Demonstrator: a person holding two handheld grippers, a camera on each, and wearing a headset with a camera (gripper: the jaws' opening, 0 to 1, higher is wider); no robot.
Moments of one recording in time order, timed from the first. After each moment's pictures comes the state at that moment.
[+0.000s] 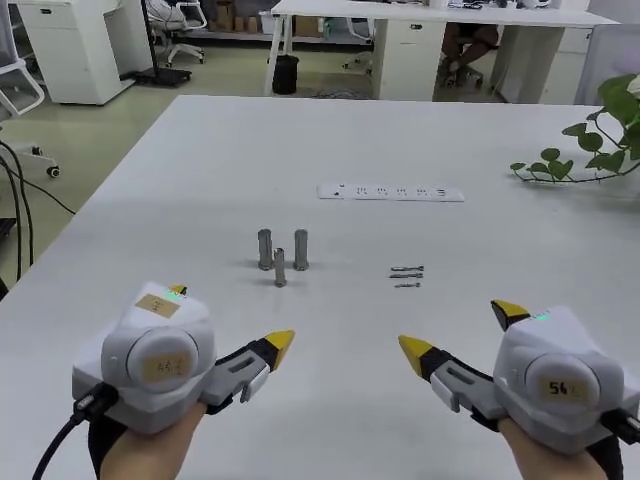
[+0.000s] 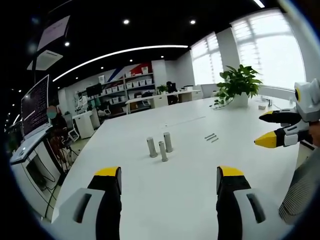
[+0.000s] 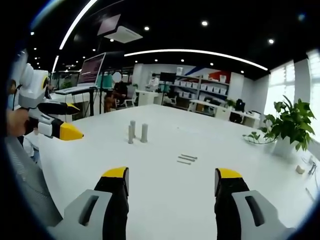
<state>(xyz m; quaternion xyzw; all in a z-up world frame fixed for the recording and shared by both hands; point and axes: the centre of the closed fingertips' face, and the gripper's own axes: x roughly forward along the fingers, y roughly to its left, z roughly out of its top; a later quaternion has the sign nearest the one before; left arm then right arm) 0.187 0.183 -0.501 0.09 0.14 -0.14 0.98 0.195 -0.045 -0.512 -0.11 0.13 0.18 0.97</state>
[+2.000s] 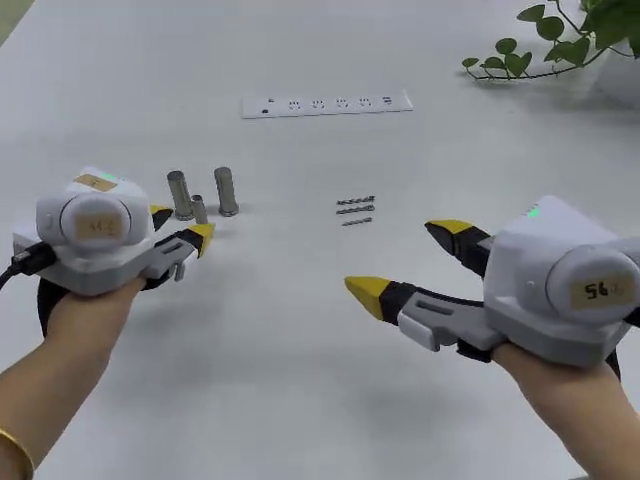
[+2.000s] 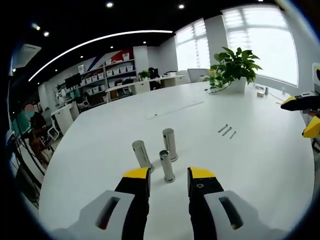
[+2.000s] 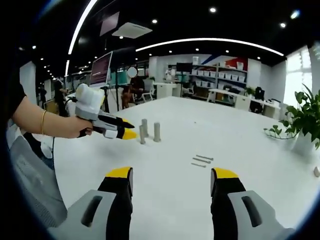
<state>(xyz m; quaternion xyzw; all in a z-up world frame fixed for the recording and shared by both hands) 0.328 0.160 -0.559 0.10 0.21 -0.22 0.95 0.223 -0.028 -0.513 -0.08 0.19 0.27 0.94</state>
